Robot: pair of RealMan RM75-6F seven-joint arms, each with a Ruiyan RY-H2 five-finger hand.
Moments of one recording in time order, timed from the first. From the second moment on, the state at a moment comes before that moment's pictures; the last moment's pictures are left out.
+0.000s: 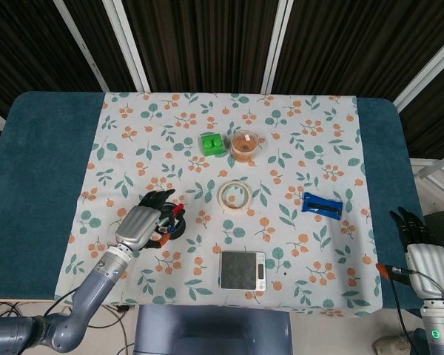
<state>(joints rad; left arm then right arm) -0.68 -1.45 -0.14 -1.86 1.01 1.07 0.44 0.07 -1.14 0.08 -1.63 -1.48 1.49 -0.01</state>
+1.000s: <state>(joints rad) -0.59 -1.13 -0.13 -2.13 1.22 1.14 0.26 0.06 -1.14 0.08 -1.64 -1.47 1.49 -0.02</state>
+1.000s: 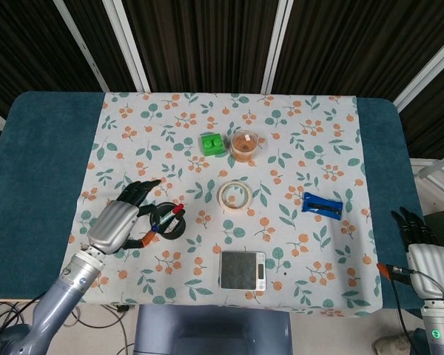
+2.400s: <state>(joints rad) -0.66 -1.34 -0.18 -1.46 1.35 0.96 -0.34 0.06 -1.14 0.08 -1.65 -1.45 1.48 -0.03</state>
